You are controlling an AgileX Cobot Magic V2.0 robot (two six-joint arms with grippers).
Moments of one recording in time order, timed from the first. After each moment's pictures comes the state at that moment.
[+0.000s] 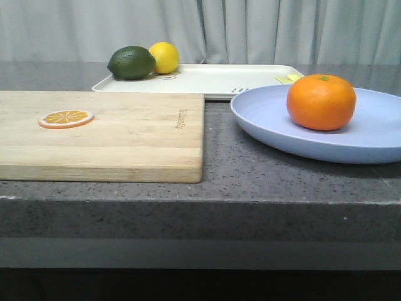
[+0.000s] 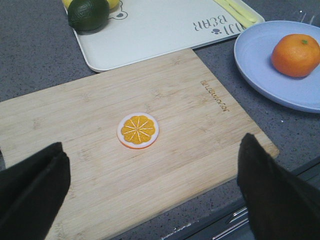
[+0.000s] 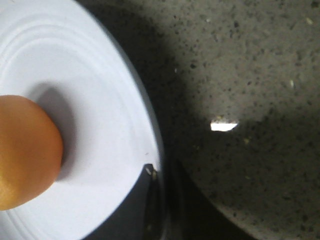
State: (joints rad) left arm -0.46 0.69 -0.84 -0.04 0.74 0.05; right arm -0.33 1.62 -1.12 0.69 1.03 -0.40
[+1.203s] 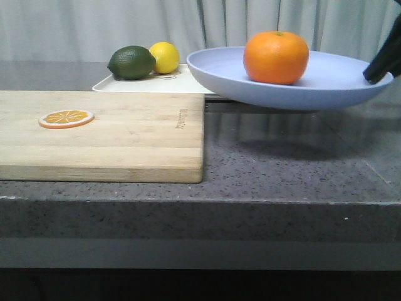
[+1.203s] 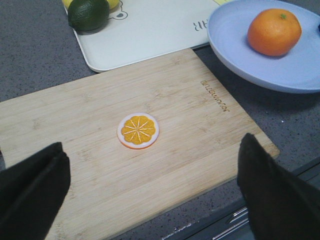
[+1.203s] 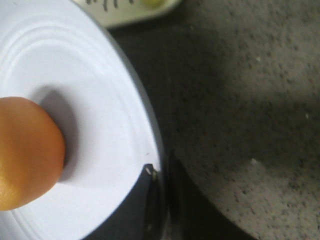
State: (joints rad) left arm -0.46 0.69 -0.84 -0.04 0.74 0.05; right arm -0.16 1.63 -1.32 0.70 1.05 -0.18
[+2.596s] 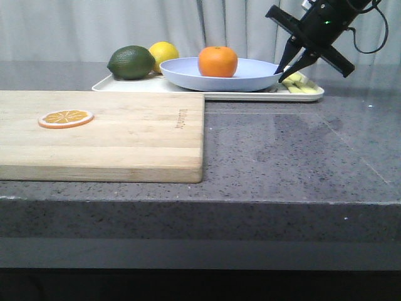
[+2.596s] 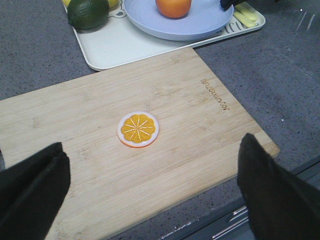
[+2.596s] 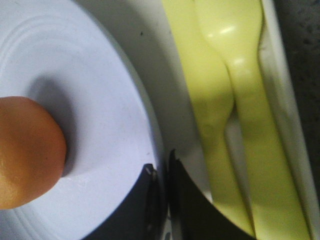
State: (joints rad) left arm -0.46 0.69 -0.84 -0.04 0.75 0.05; right arm 0.02 2.33 -2.28 0.53 1.11 0.36
